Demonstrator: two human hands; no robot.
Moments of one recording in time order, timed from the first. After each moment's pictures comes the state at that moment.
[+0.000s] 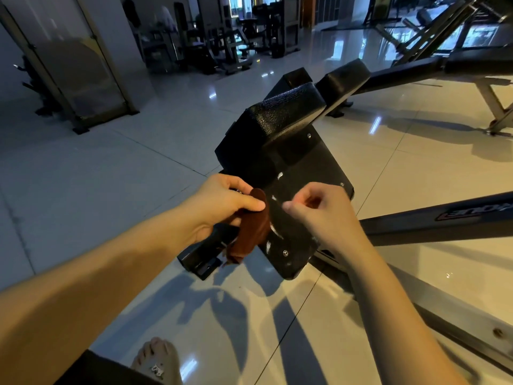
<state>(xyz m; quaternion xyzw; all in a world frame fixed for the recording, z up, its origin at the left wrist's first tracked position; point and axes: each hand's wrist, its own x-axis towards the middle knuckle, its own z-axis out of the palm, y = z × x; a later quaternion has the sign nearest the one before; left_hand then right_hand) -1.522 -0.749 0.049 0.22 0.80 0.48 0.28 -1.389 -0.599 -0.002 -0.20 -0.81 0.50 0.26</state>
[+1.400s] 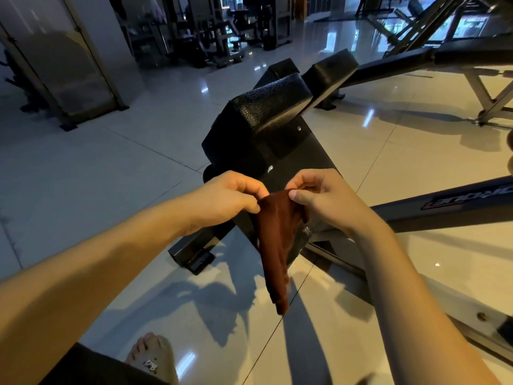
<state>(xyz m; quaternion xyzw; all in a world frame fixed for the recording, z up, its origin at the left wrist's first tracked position) -1.507 -0.739 0.056 0.45 0.79 0.32 0.28 -1.382 -0.555 0.004 -0.10 -0.83 0.53 0.16</state>
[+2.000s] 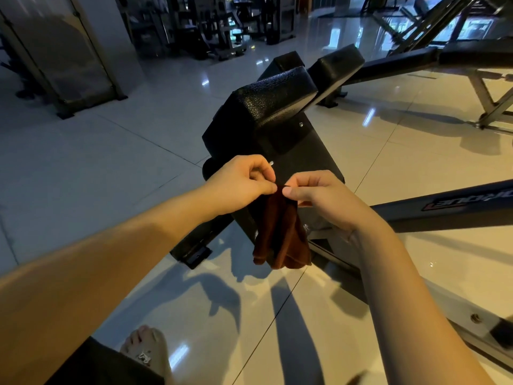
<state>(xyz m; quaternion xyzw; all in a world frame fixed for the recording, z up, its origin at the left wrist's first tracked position) -1.515 -0.711 0.040 0.42 0.81 0.37 0.18 -1.384 -0.568 0.012 -0.10 -0.79 0.60 0.09</state>
